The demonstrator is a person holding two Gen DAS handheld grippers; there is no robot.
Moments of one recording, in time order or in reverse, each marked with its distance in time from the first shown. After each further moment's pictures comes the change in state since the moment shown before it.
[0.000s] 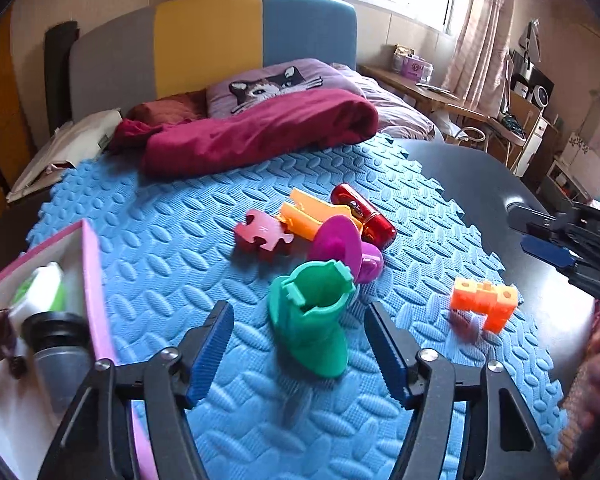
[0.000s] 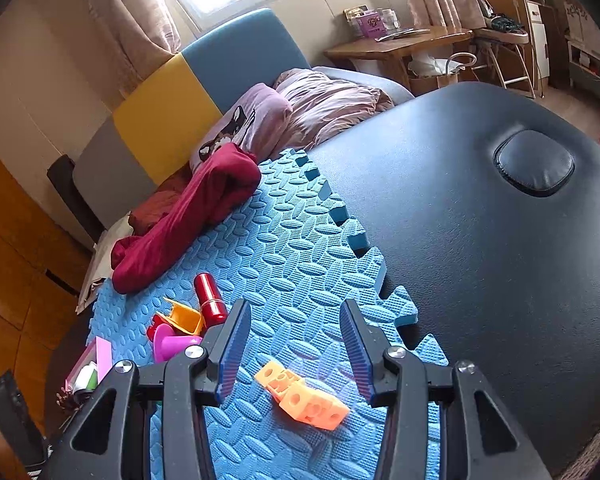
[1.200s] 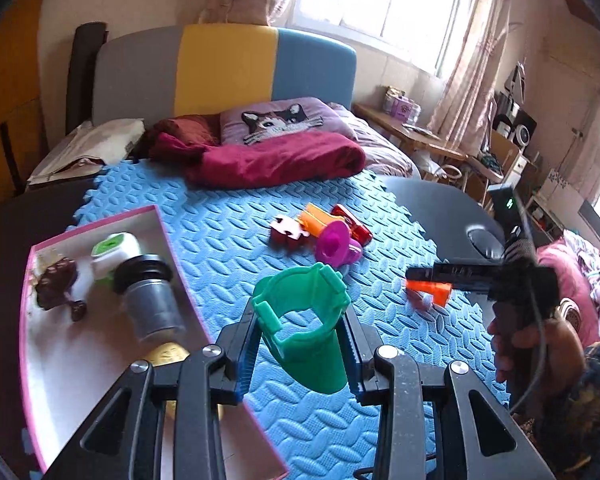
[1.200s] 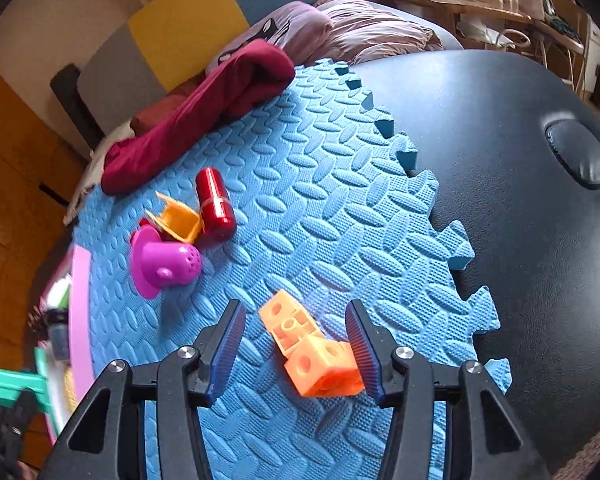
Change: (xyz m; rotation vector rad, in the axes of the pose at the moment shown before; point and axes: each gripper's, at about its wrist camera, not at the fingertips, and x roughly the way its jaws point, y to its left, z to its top) left arm -0.121 0.046 -0.044 -0.076 -0.125 -0.081; right arm 0.048 0.030 -0.033 -0.246 0.294 -0.081
